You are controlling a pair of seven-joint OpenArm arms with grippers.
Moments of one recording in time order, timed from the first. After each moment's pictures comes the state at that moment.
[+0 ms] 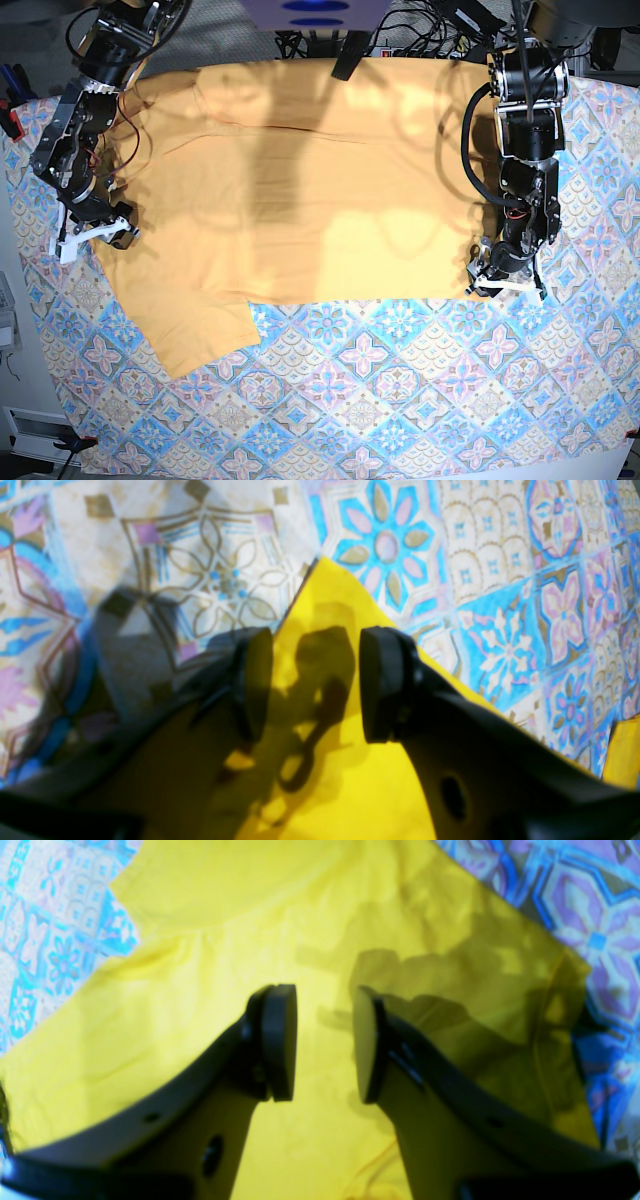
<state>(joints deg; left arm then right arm) -17.2 -14.2 -8.6 46.4 -40.2 0.4 24.3 -0.4 8.5 33.4 80.7 28.5 15.9 -49.2</state>
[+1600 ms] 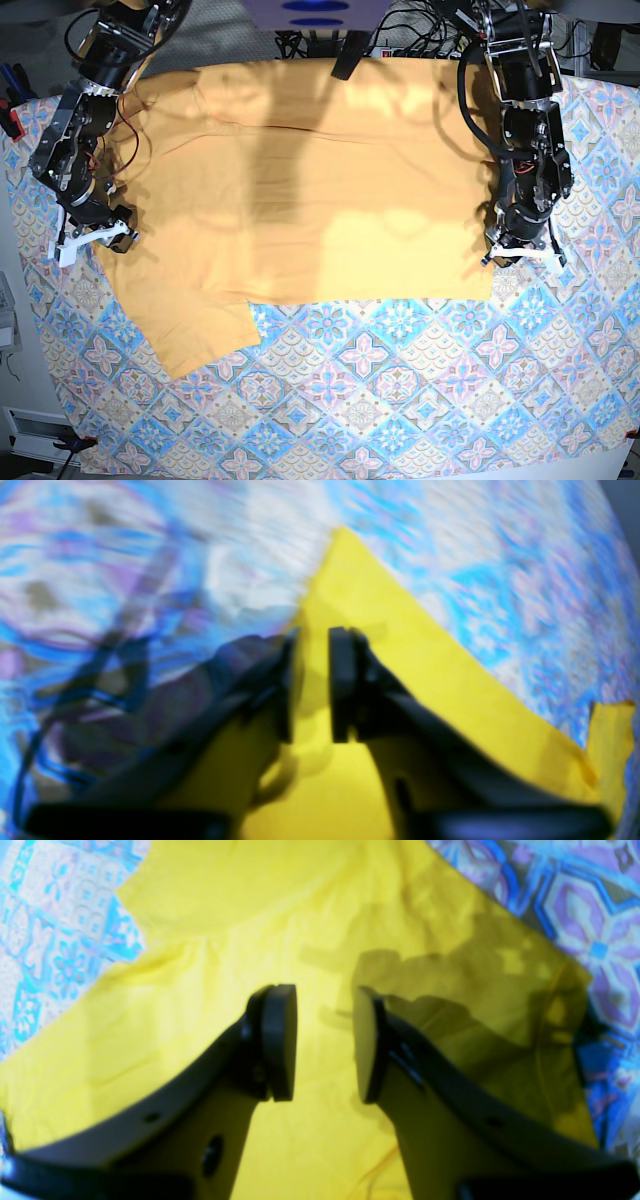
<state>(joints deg) -3.4 -12.1 -16.2 68.5 -40.0 1.5 31.1 0.4 8.6 33.4 80.6 28.5 15.9 -49.5</state>
